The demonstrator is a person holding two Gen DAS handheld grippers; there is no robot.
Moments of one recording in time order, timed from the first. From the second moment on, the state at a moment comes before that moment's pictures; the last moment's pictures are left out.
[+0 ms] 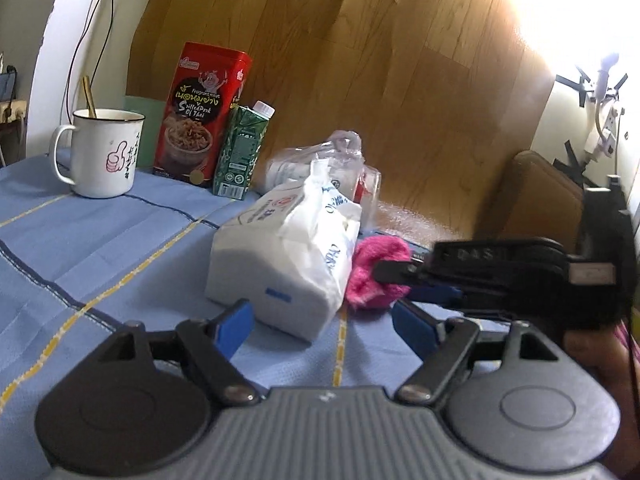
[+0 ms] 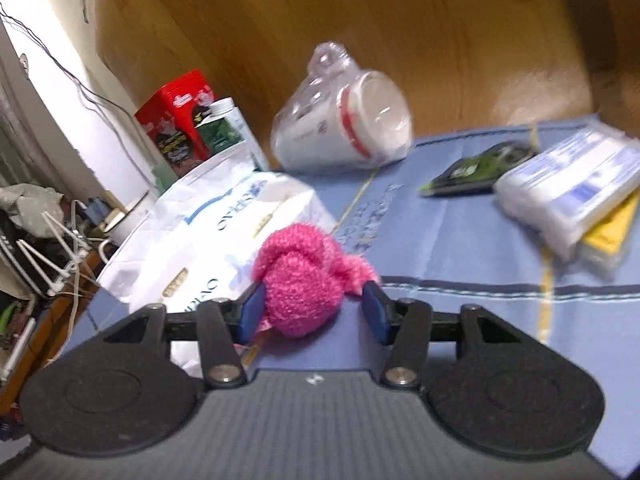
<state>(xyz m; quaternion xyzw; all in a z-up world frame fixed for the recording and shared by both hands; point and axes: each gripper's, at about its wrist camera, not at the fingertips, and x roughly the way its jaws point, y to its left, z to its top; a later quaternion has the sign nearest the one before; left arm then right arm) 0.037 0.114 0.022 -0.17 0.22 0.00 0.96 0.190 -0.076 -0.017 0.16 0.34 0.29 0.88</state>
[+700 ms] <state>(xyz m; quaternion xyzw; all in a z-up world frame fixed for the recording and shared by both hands) 0.031 -0.014 0.031 -0.14 0.34 -0.31 0.88 0.001 -0.176 -0.007 -0.03 0.27 0.20 0.94</state>
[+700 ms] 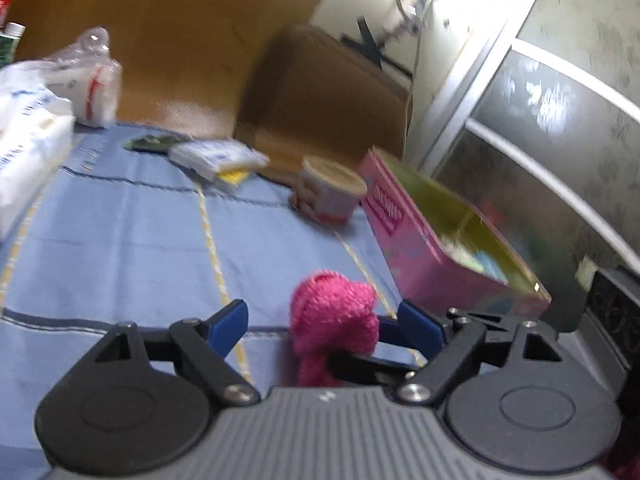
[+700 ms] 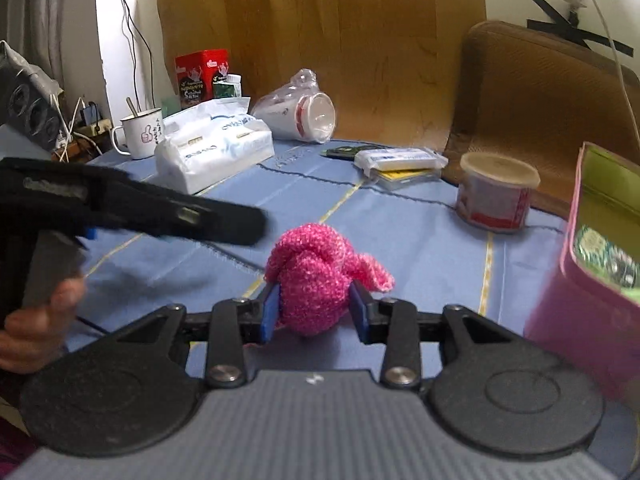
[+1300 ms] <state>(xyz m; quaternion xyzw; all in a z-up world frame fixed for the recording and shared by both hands) 0.052 -0.157 0.089 -0.06 0.31 -0.43 0.85 -0.036 -0.245 0.016 -0.04 0.14 0.08 0.99</state>
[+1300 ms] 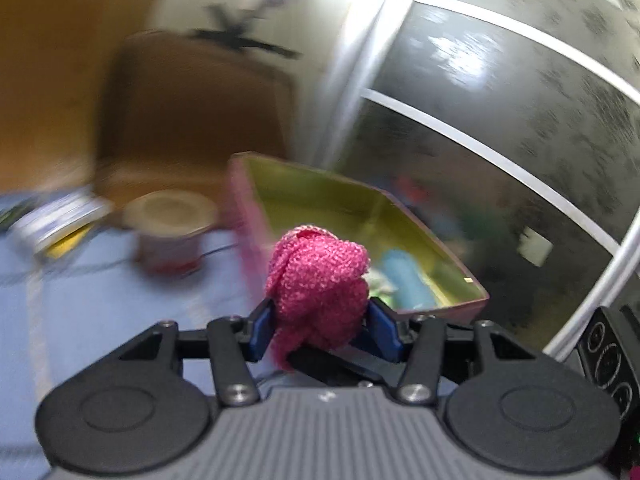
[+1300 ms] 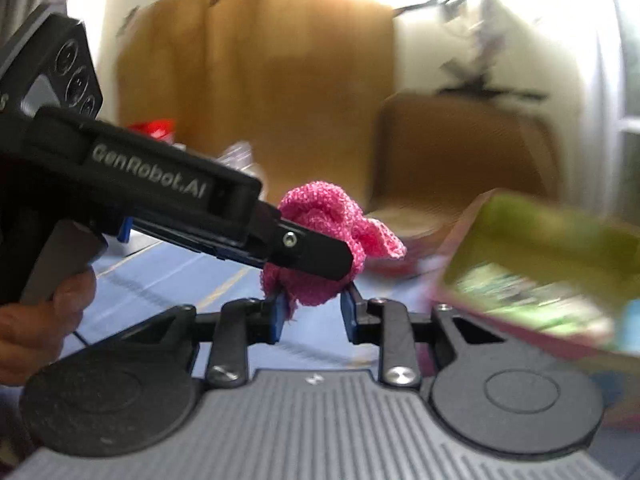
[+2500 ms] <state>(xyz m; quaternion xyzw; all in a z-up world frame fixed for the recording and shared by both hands) 0.085 -0.028 0.043 -0.08 0.30 -0.17 0.93 -0.015 -0.300 0.033 0.00 0.12 0.02 0.99</state>
